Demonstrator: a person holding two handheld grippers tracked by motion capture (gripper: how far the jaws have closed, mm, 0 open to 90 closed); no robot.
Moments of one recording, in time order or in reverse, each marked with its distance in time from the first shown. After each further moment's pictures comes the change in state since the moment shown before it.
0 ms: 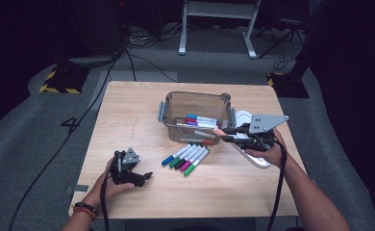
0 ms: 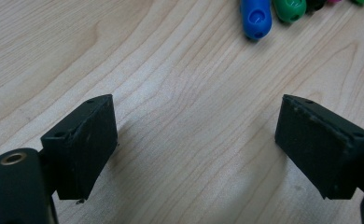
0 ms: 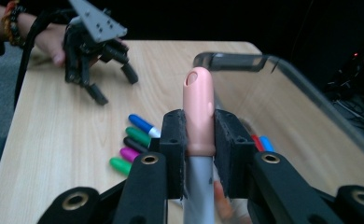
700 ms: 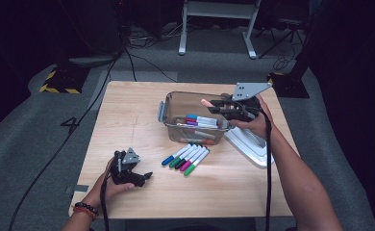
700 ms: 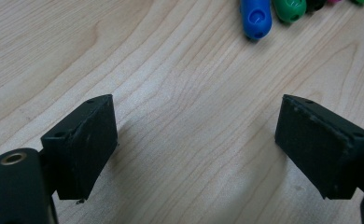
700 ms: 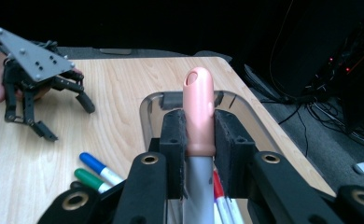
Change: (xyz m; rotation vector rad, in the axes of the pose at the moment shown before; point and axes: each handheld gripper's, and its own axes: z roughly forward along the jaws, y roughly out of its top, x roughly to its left) left arm 0.000 0.000 0.000 0.000 0.000 0.000; right arm -0.051 0.059 0.035 0.022 -0.055 -0.014
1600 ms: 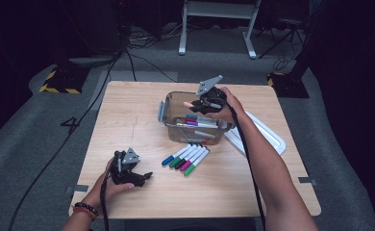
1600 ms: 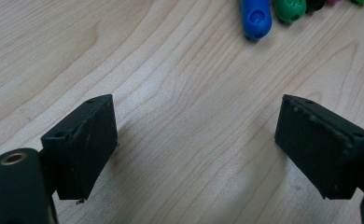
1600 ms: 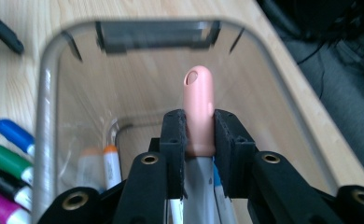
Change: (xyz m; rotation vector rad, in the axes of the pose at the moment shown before) left arm 0.000 0.000 0.000 0.000 -0.001 0.000; right arm -0.040 -0.020 0.114 0.322 0.042 -0.012
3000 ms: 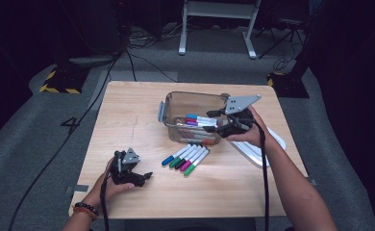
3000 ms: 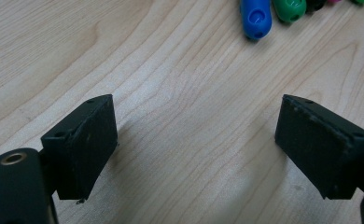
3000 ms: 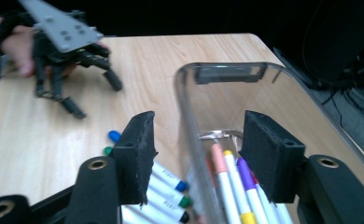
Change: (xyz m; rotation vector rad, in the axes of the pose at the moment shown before) left arm 0.000 0.000 0.000 0.000 0.001 0.000; right arm 0.067 -0.037 -0.088 -0.272 0.062 0.014
